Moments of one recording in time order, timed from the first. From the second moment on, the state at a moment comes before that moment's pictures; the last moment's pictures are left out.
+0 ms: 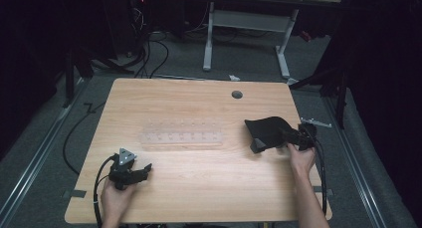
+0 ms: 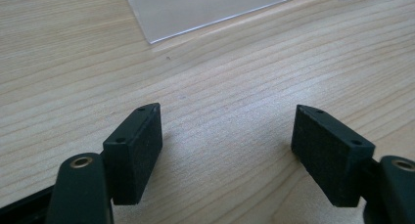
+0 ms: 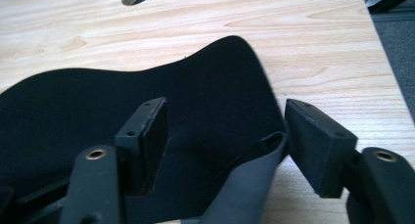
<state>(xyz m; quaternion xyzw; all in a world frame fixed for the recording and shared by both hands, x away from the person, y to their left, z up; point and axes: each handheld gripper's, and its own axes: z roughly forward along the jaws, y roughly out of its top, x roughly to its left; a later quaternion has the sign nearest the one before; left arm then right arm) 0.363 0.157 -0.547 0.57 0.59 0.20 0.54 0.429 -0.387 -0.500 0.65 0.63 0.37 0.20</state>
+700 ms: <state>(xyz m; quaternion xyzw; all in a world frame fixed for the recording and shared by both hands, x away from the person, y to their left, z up) 0.363 0.157 -0.547 0.57 0.59 0.21 0.54 0.413 -0.394 -0.509 0.62 0.63 0.43 0.19</state>
